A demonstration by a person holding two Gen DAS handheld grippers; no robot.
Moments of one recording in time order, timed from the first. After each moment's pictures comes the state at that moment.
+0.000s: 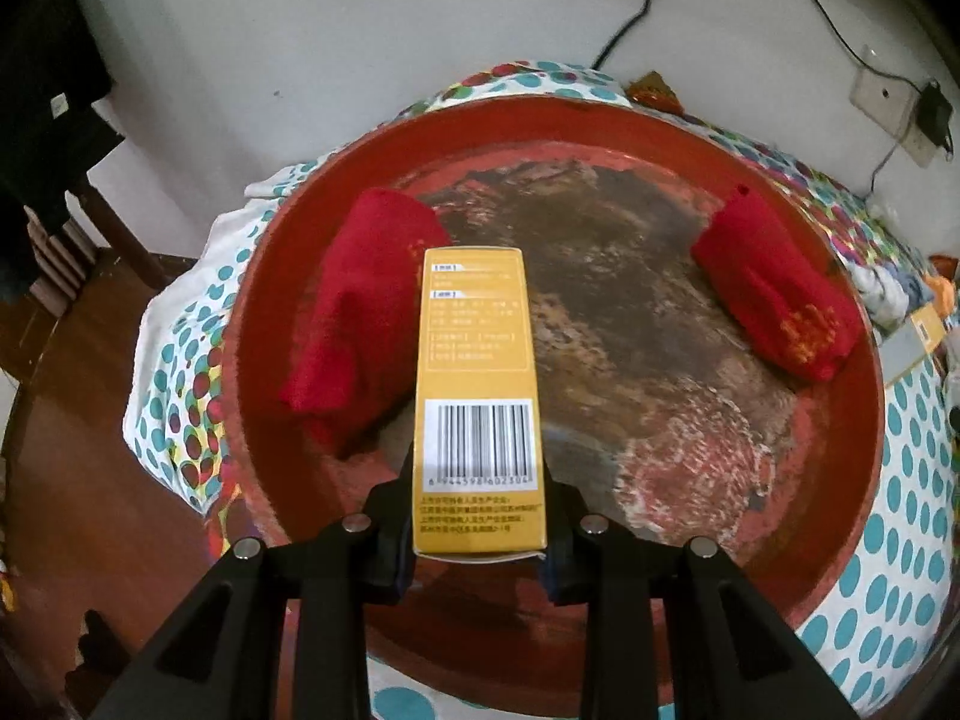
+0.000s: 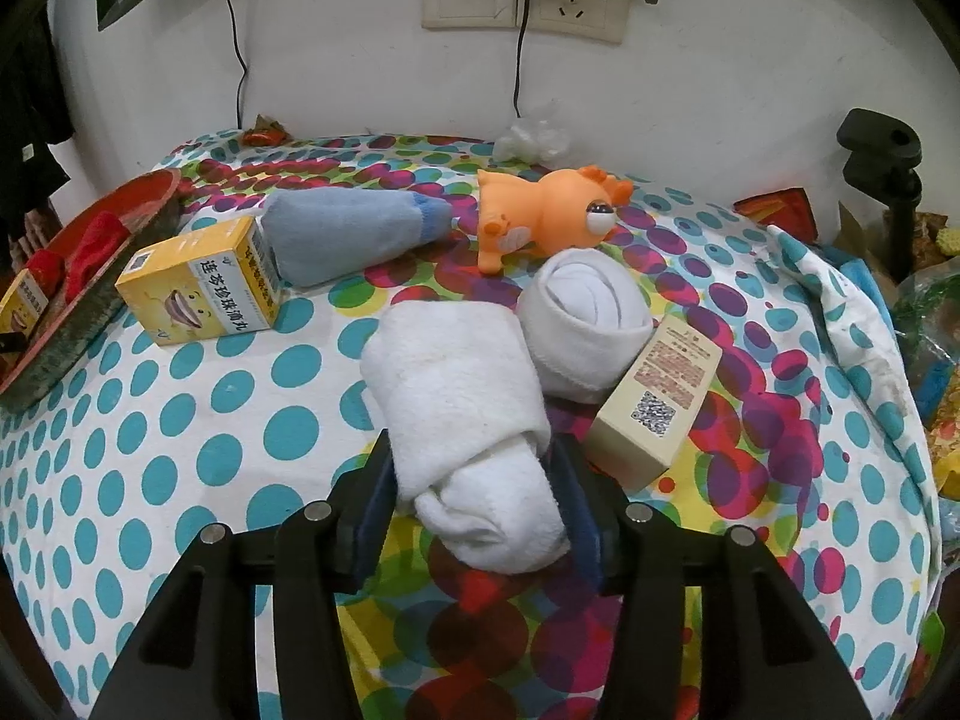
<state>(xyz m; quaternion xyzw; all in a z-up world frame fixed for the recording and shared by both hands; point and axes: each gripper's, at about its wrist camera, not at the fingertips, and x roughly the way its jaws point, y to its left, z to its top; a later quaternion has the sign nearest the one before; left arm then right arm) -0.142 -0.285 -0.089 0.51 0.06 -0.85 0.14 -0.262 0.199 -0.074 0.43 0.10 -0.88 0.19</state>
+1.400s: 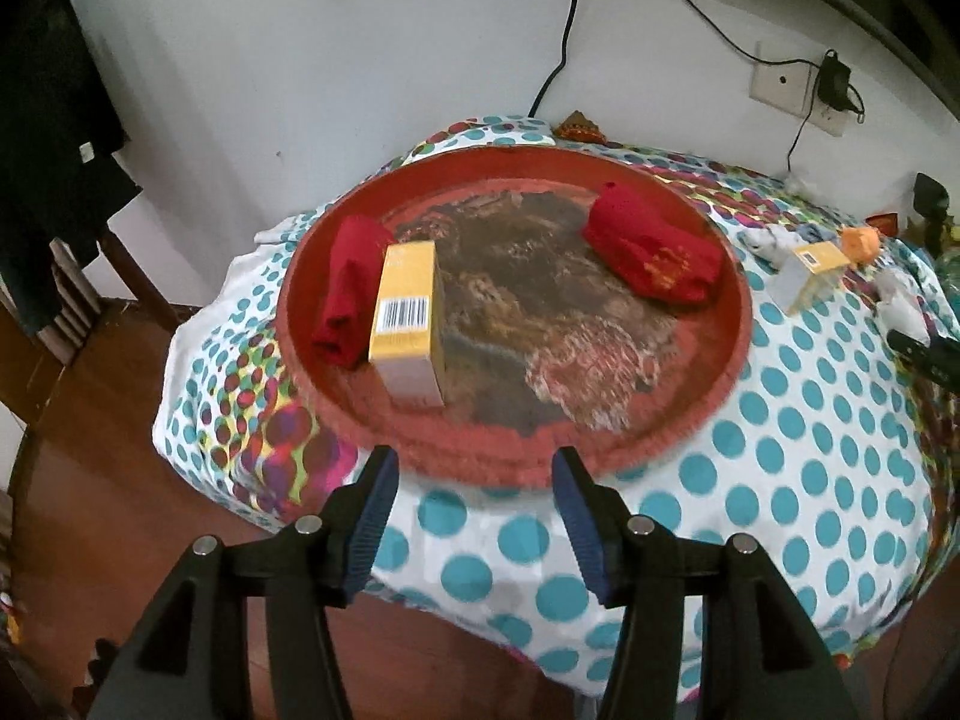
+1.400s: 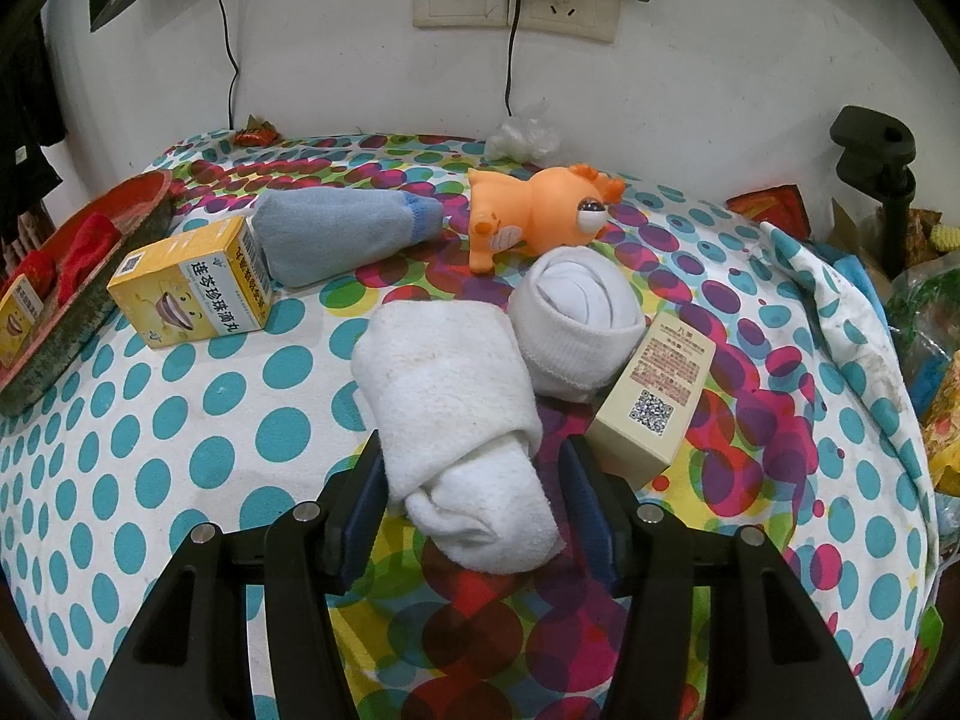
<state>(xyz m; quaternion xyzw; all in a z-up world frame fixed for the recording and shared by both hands) -0.051 -0.231 -0.045 0.46 0.02 -0.88 0.12 -0.263 0.199 -0.074 0.43 0.11 -0.88 0.18</state>
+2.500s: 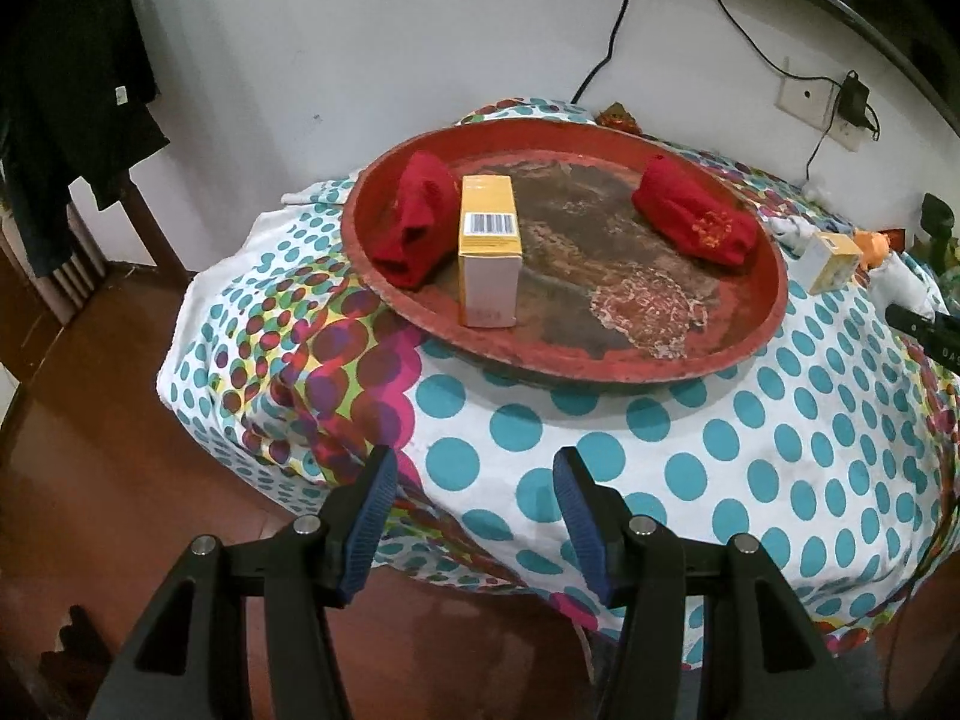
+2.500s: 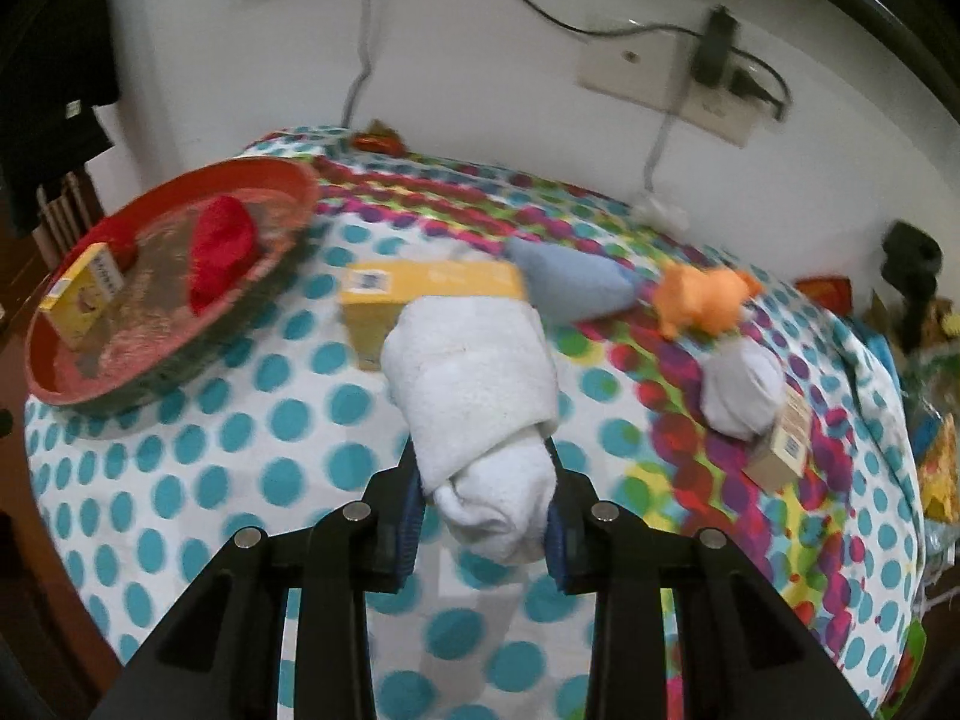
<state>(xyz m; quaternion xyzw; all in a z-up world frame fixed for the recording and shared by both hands) -0.008 -0.268 -0.067 0.45 0.06 -0.88 0.13 -0.192 0.083 -0.039 0.40 0.15 -0.88 0.21</state>
